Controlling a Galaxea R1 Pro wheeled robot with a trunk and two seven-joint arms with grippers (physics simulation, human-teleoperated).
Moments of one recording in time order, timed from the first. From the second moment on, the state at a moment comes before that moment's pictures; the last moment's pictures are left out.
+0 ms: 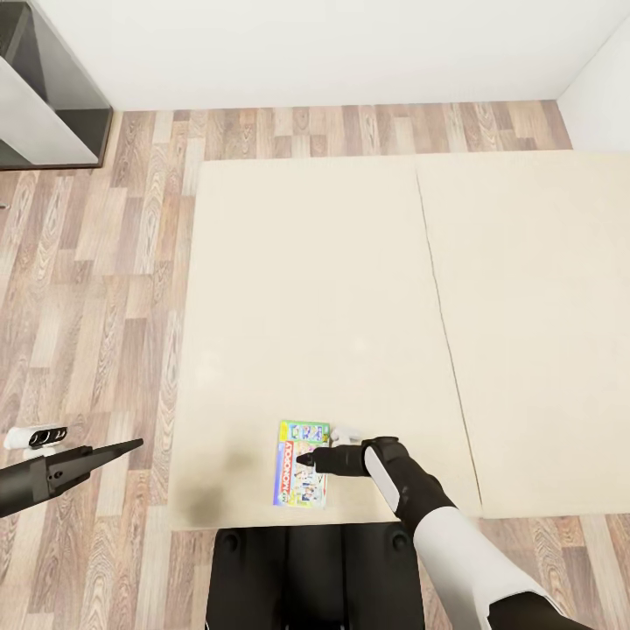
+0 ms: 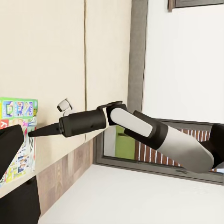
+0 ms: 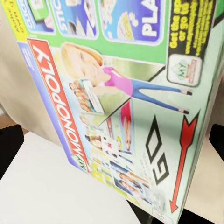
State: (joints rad) left arm -0.28 0.44 0.44 -1.47 0.38 0.97 -1.57; right arm -0.76 0.17 0.14 -0.63 -0.24 0.67 0.33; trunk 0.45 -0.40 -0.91
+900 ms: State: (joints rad) left arm -0.28 0.44 0.44 -1.47 0.38 0.97 -1.57; right arm -0.77 0.17 0.14 -0.65 -0.24 0.68 0.33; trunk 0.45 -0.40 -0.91
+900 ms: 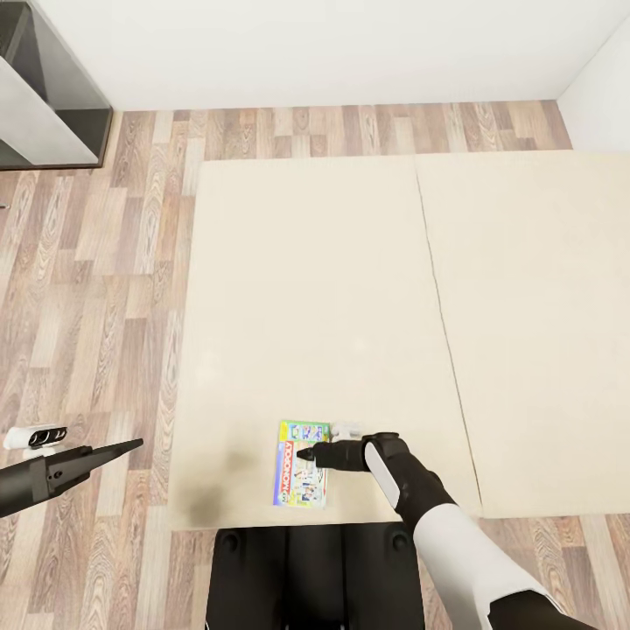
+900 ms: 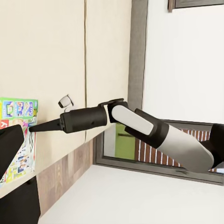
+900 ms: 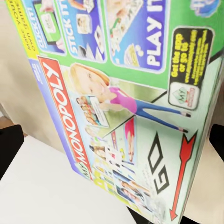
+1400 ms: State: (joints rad) left arm -0.28 0.44 0.44 -1.47 0.38 0.97 -1.57; right arm -0.77 0.17 0.14 -0.65 -0.24 0.68 0.28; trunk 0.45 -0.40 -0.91
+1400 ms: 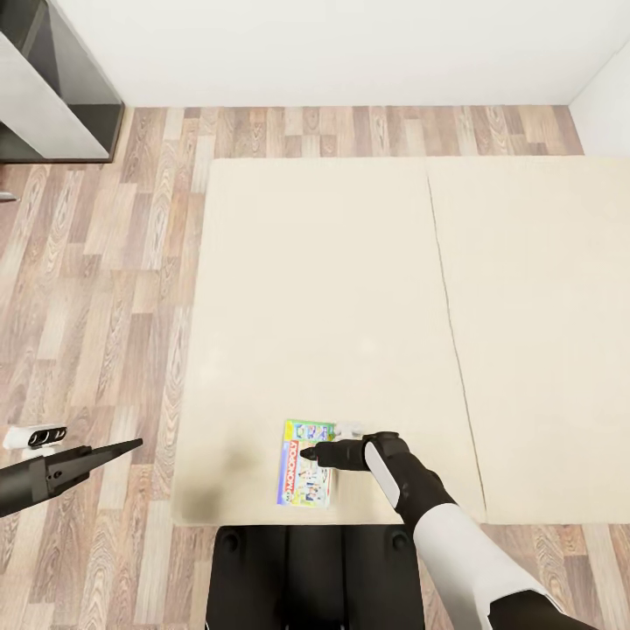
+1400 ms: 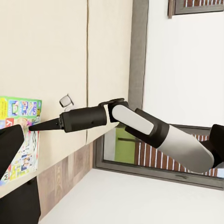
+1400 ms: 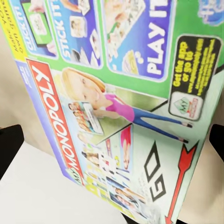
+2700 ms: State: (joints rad) left arm -0.28 0.44 0.48 -1.47 0.37 0.97 -1.57; right arm -0.77 0.17 0.14 -0.65 -0.24 0.67 0.27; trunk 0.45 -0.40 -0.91
